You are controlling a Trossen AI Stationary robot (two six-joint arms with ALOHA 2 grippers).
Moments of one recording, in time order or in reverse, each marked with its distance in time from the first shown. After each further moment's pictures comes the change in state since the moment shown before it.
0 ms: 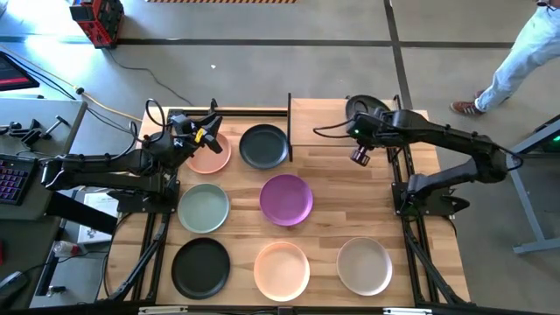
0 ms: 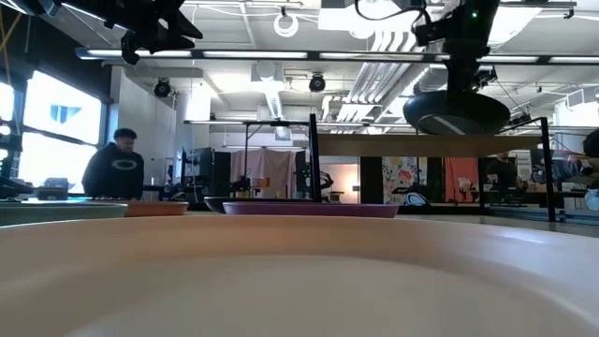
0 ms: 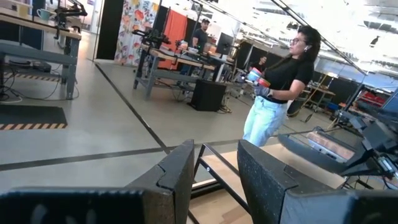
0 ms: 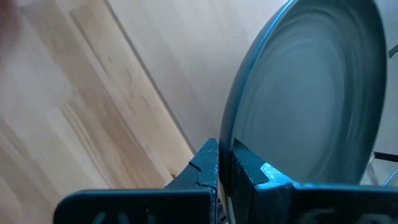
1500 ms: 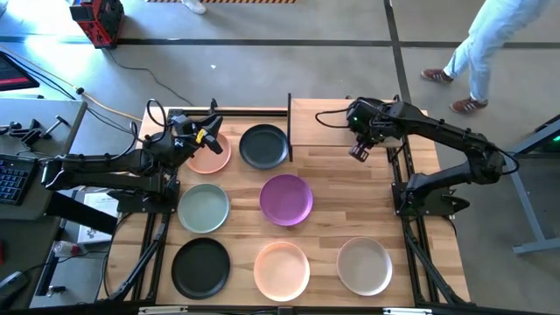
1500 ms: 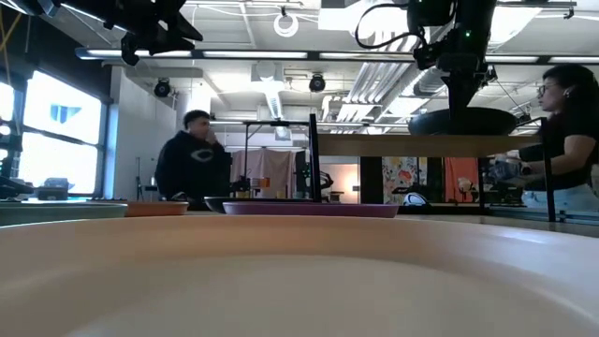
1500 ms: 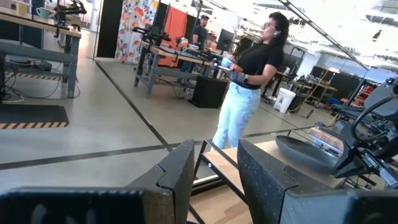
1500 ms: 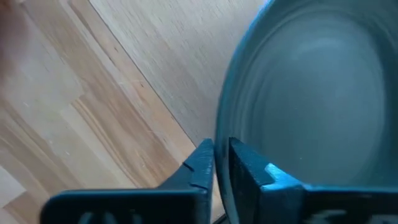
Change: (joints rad) left arm 0.000 0.000 0.000 -0.020 0.003 0.000; right arm -0.170 0.040 -0.023 0.024 -0.184 -0.018
